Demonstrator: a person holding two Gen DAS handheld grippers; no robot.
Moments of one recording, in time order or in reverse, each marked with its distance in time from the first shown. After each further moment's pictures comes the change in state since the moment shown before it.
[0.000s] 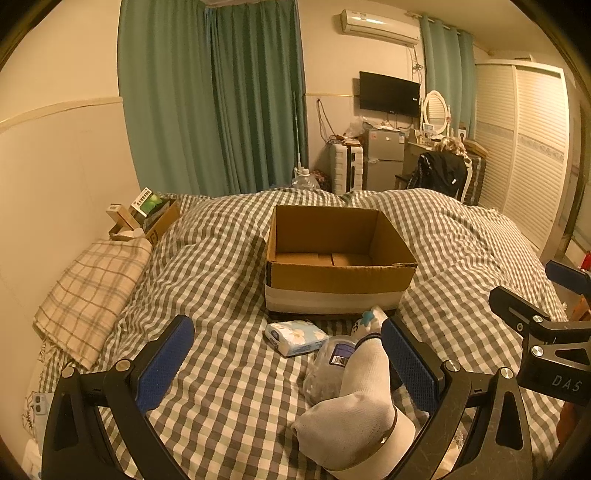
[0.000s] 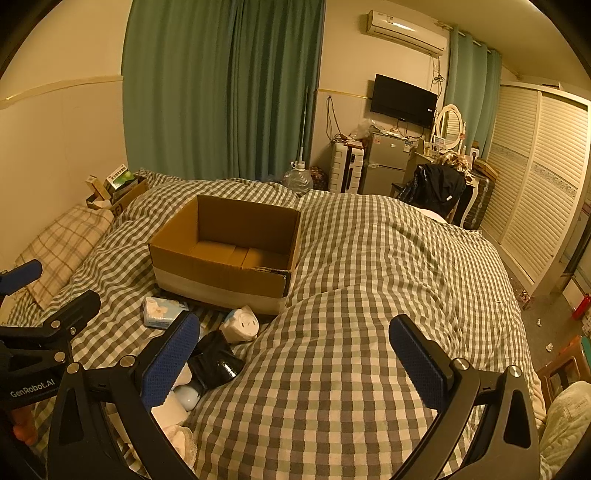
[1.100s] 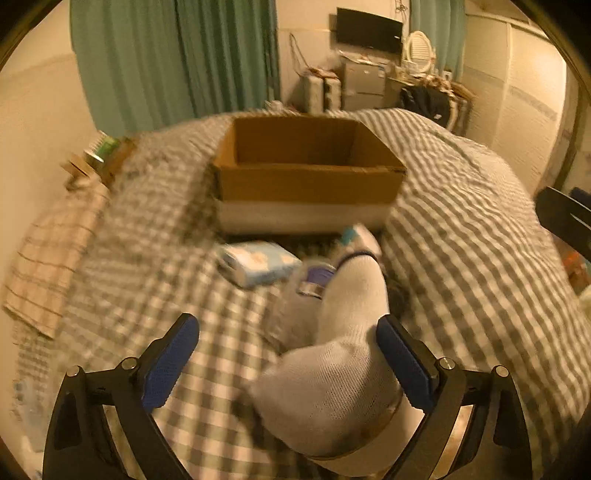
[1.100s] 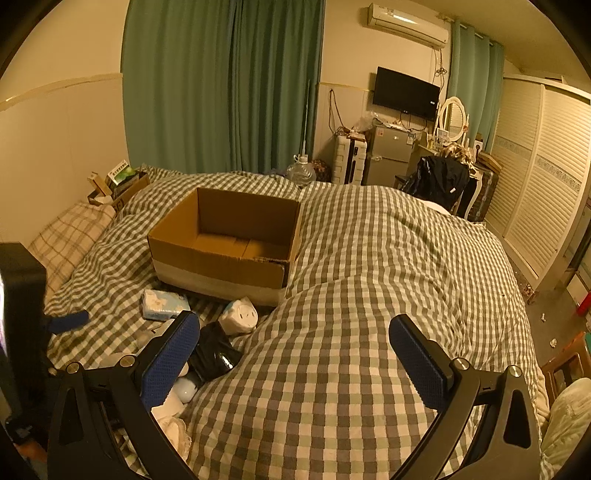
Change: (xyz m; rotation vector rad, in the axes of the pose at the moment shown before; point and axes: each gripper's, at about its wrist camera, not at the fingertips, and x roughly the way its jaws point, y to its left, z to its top) left arm 0.063 -0.028 -0.044 0.054 0.287 -0.133; right arm 0.006 -0.009 -0.003 0.007 0.032 0.016
